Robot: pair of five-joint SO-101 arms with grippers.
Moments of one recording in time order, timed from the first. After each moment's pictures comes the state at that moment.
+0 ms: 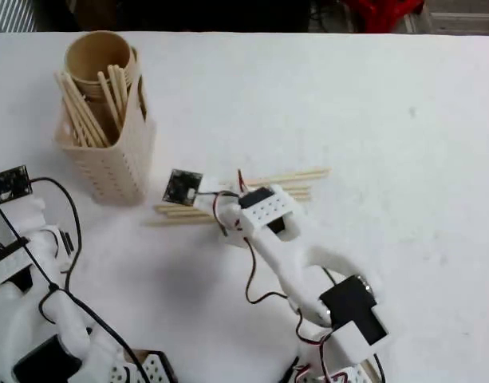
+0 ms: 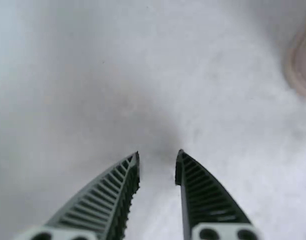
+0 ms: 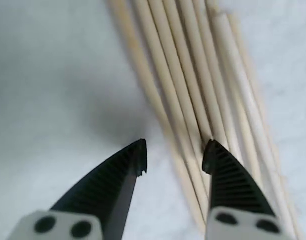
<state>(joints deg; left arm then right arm) -44.2 -22.6 65.3 34.9 -13.1 -33.8 2.8 37.2 41.0 46.3</state>
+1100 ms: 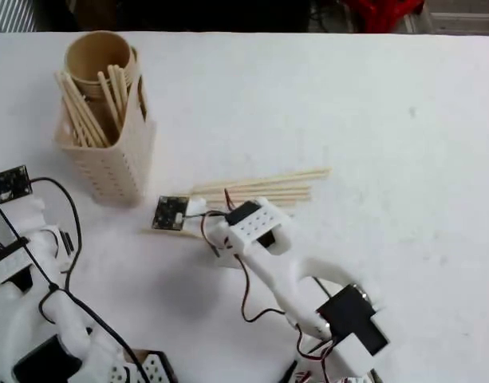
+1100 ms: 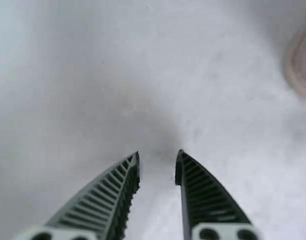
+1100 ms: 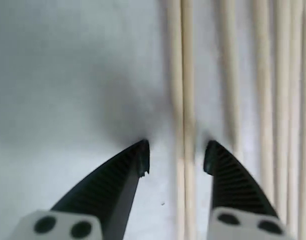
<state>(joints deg) -44.2 -22.6 65.3 34.9 -13.1 -40.3 1.1 40.4 46.7 46.3</state>
